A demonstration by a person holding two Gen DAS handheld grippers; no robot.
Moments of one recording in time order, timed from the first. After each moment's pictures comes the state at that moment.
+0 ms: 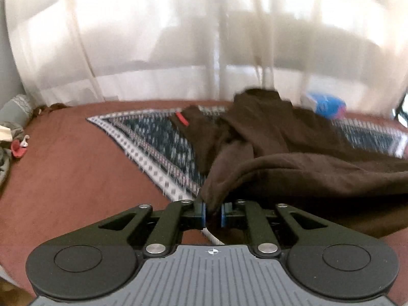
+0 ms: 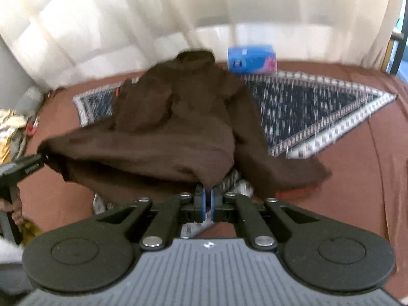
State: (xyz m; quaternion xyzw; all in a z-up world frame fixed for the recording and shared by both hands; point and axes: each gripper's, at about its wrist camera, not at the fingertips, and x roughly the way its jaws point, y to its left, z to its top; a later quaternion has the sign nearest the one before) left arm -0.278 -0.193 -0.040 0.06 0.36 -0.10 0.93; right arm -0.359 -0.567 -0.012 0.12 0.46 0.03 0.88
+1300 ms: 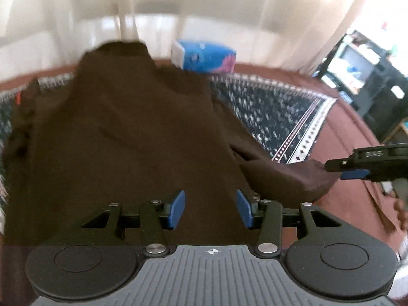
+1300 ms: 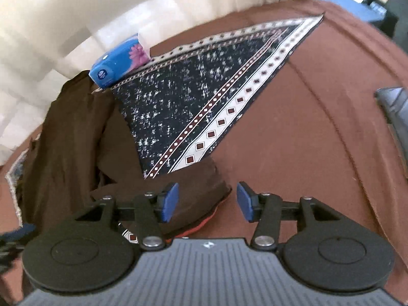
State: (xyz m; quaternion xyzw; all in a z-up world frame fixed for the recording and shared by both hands) left arm -0.228 -0.435 -0.099 0.03 0.46 -0.27 0.85; right arm -0.309 -0.732 -0.134 0.29 0.45 -0.14 0.84
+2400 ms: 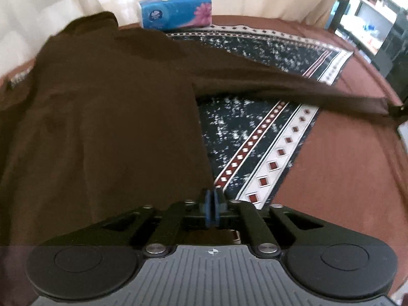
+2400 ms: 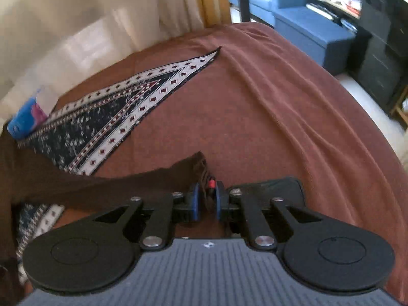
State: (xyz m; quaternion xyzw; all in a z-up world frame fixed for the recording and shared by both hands) left arm -0.222 -0.521 -0.136 0.09 0.51 -0.25 0.82; right arm -0.349 -0.921 -0.142 0.23 0.43 -0.23 0.84
